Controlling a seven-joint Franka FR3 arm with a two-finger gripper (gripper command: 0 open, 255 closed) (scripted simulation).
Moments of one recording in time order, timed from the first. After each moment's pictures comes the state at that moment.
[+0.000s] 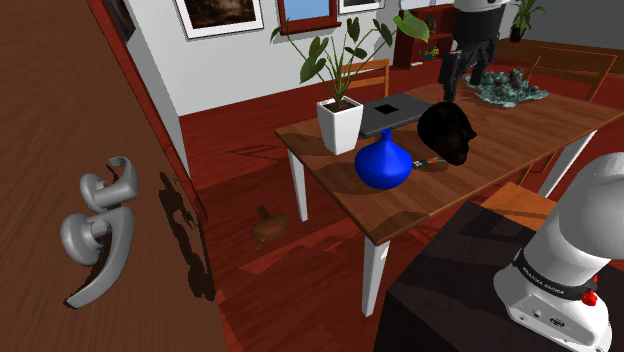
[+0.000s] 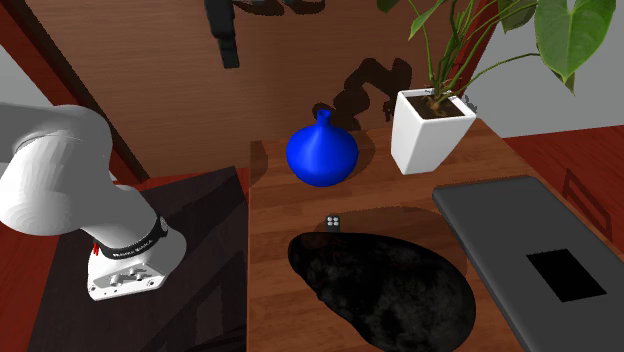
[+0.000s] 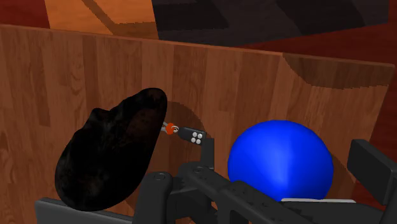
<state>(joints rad) -0.01 -0.77 0.06 -2.27 -0.10 1.48 0.16</state>
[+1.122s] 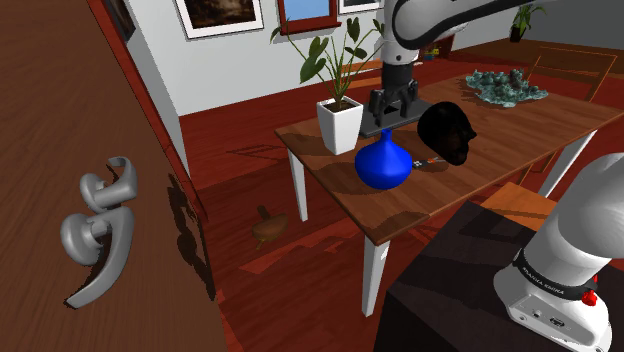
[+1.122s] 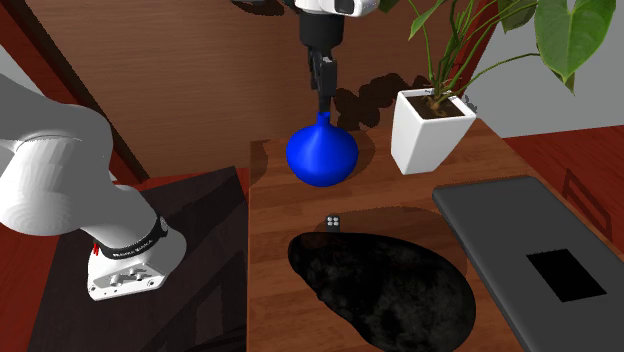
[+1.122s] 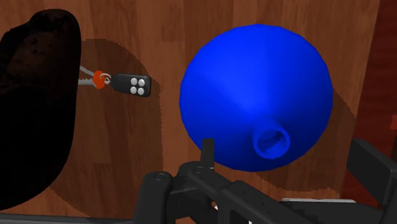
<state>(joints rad) -0.03 -0.31 0.03 -2.22 0.00 1.90 0.24</state>
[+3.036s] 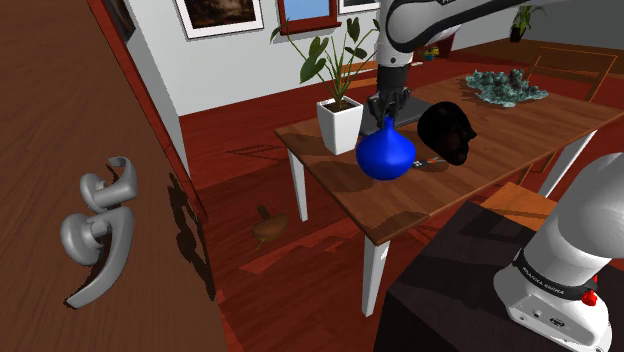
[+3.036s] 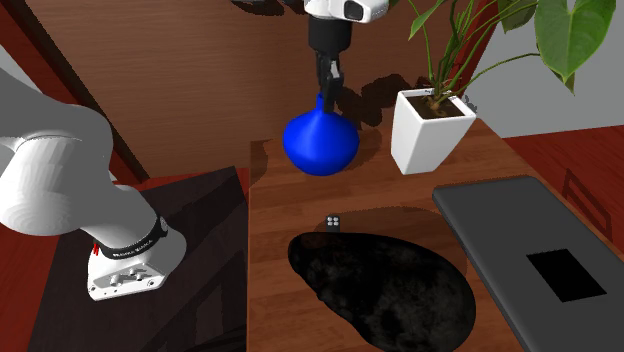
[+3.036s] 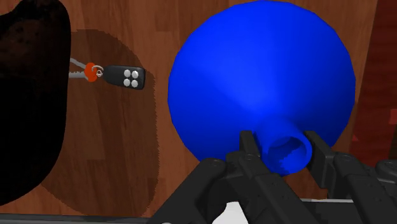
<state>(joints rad) -0.03 -0.27 0.03 -2.19 0.01 1.93 0.24</state>
